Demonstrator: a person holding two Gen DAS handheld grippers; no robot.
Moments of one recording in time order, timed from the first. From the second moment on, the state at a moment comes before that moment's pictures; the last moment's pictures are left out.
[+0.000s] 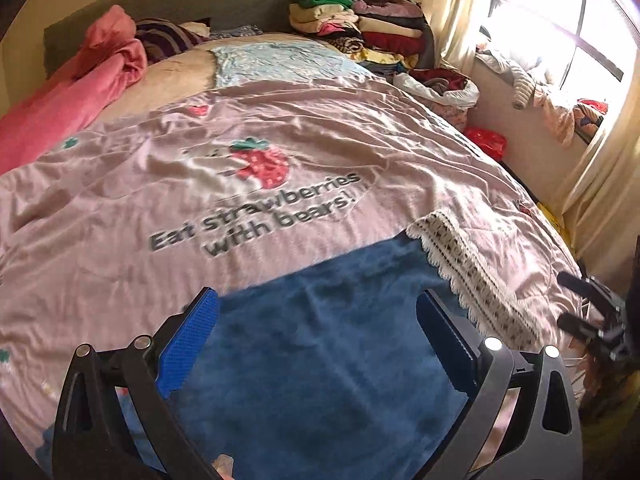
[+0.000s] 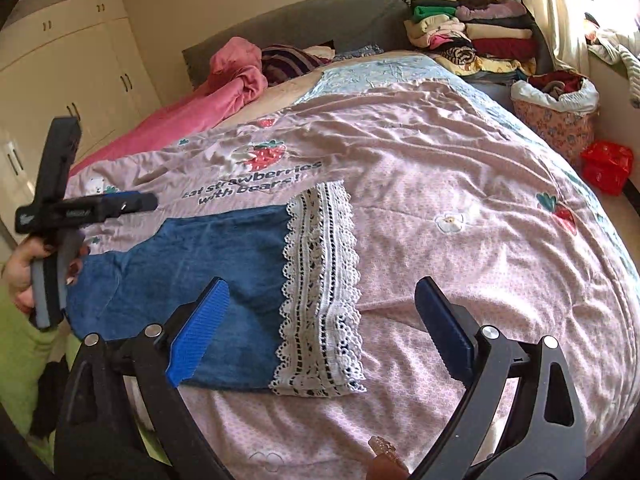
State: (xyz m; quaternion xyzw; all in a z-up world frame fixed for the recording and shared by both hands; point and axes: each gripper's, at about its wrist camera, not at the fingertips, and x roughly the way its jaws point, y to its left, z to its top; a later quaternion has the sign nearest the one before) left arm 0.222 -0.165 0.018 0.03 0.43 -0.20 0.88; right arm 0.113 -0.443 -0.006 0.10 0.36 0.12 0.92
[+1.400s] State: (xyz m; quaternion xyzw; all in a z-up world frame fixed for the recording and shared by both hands) left arm 0.280 -0.277 -0.066 0.06 0.50 -0.35 0.79; right arm 0.133 -0.414 -0.063 0.18 0.39 0.23 0.87
